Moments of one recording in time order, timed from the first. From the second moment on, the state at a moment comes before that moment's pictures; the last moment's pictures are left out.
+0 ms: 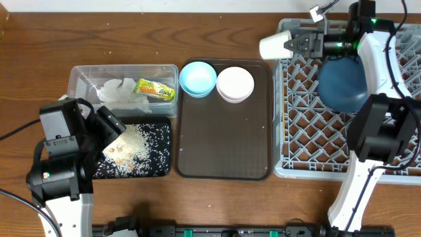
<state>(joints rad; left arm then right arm) 0.21 0.96 1.08 -1.02 0.01 -0.52 -0.13 2.31 2.08 -1.11 -1.22 -0.41</state>
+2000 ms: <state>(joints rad) 0.21 0.96 1.08 -1.02 0.01 -0.51 0.19 1.95 2.08 -1.27 -0.41 -0.35</state>
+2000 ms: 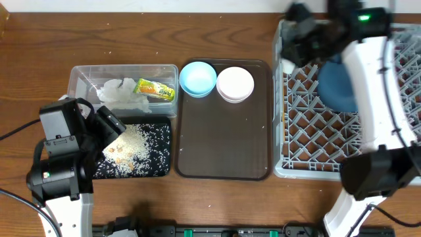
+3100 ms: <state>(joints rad) 0.21 0.96 1.08 -1.02 0.01 -0.51 0.64 2.40 2.08 -1.16 0.10 -0.06</state>
